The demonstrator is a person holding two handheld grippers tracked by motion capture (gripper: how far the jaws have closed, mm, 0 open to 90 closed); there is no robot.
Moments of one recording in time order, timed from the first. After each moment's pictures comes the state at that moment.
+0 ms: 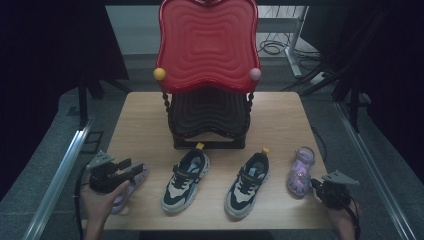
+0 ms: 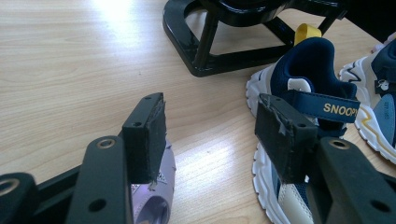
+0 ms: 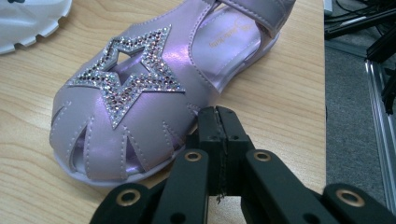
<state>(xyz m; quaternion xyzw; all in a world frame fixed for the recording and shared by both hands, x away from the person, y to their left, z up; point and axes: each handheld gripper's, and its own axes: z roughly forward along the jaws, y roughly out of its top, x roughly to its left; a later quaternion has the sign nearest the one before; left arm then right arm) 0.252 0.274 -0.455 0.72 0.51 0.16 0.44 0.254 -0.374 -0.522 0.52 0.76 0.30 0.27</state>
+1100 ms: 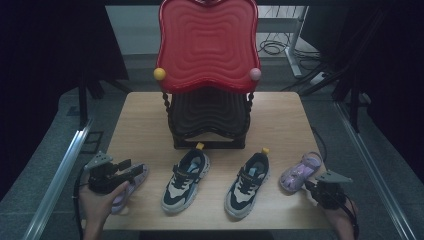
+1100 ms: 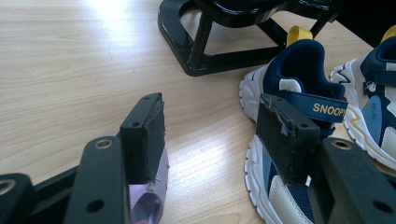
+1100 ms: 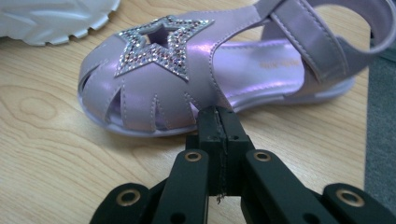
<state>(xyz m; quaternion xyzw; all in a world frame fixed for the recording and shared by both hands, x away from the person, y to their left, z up) 0.250 0.274 -0.453 0.72 0.51 0.15 0.45 0.253 -0.358 -0.515 0.48 0.79 0.29 0.24</state>
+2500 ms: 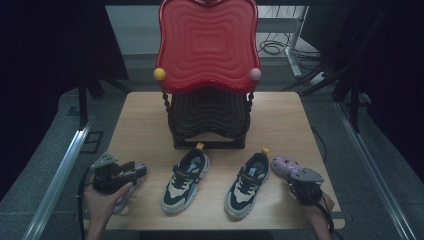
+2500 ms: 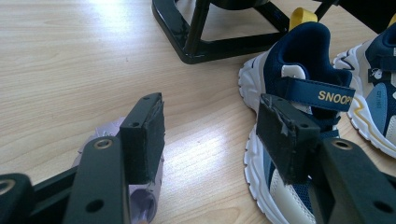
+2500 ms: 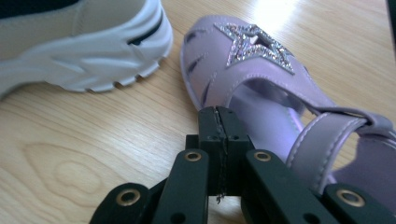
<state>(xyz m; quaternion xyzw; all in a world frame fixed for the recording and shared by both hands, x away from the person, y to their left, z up) 0.254 0.268 -0.460 0.73 0.51 0.13 0.44 0.264 -0.298 -0.521 0.45 0.79 0.30 0.28</state>
